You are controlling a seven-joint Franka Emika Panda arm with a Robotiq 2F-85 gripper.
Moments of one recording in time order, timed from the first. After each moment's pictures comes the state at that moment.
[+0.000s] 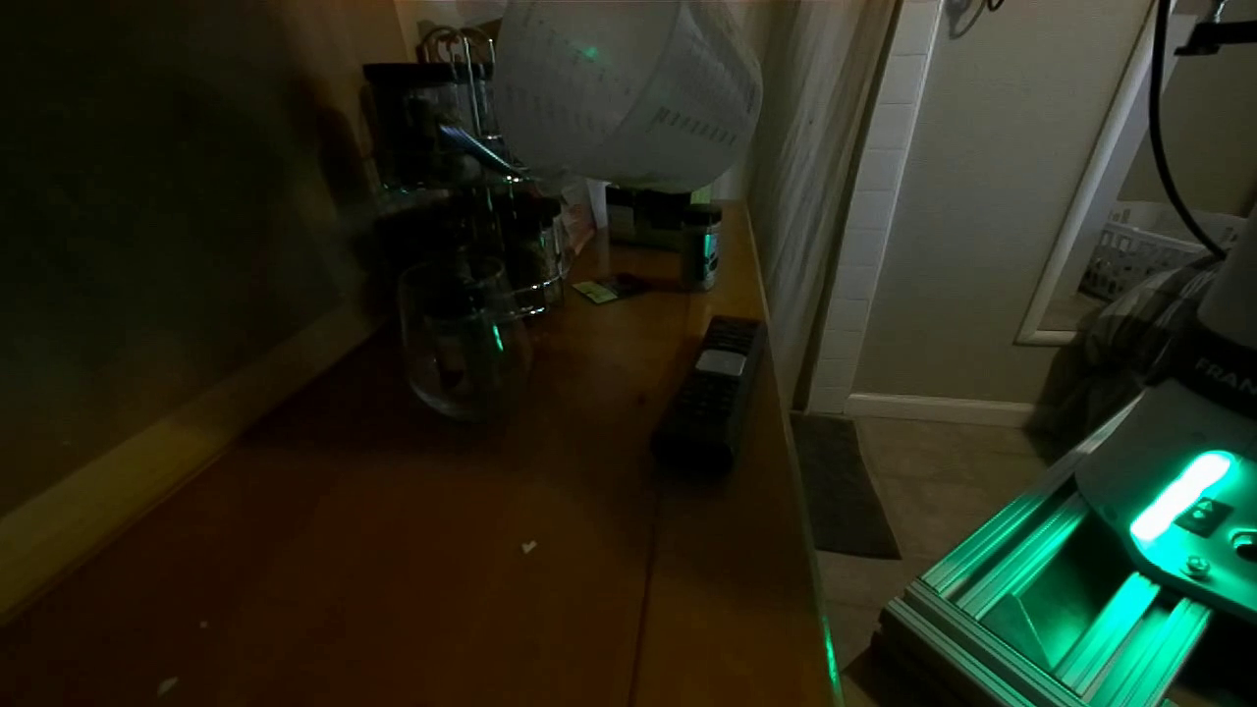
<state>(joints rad) 0.57 0.12 0.72 -1.92 -0.77 1.13 -0.70</state>
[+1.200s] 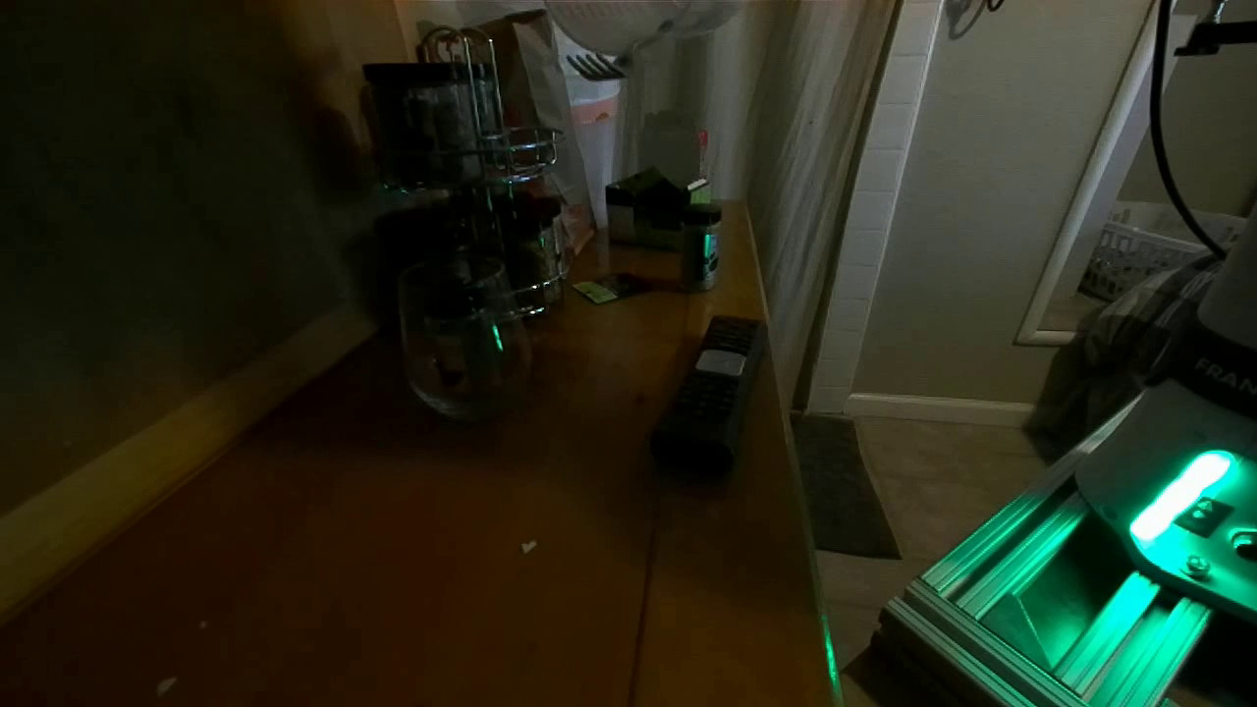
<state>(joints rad) 0.57 0.12 0.74 -1.99 -1.12 1.03 -1.27</state>
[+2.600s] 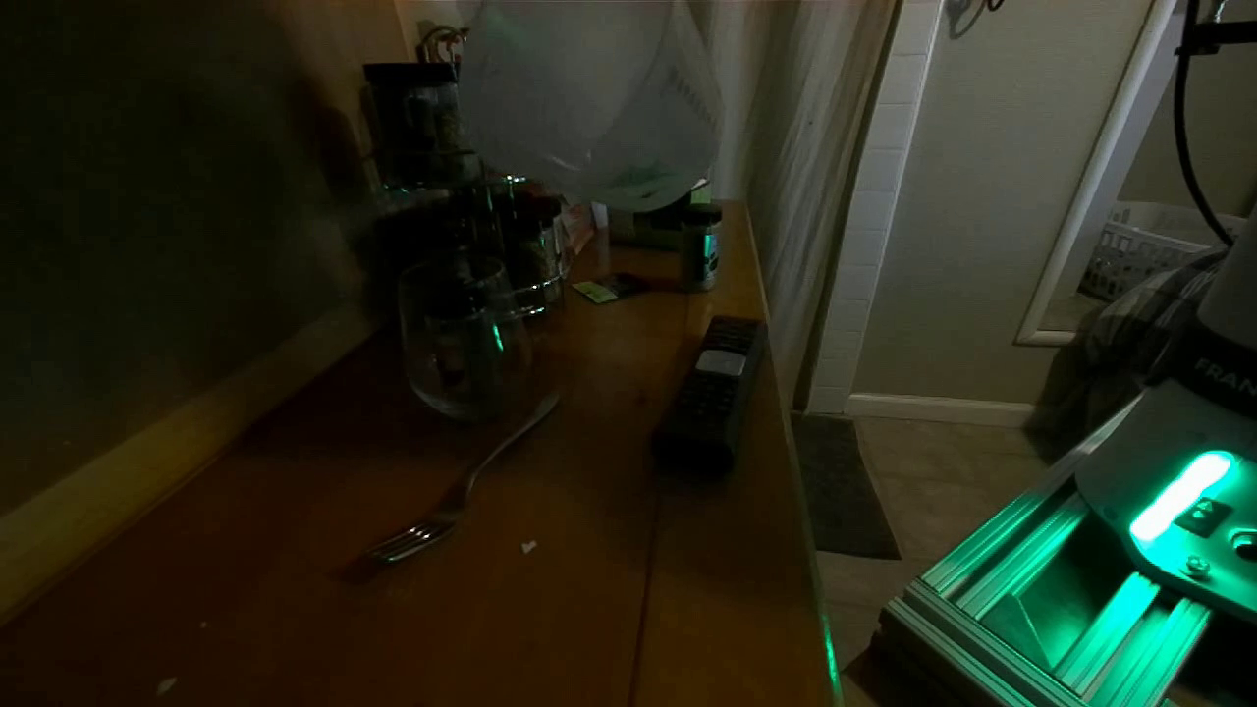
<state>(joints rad) 0.50 0.03 0.71 -1.98 -0.74 1.40 -1.22</state>
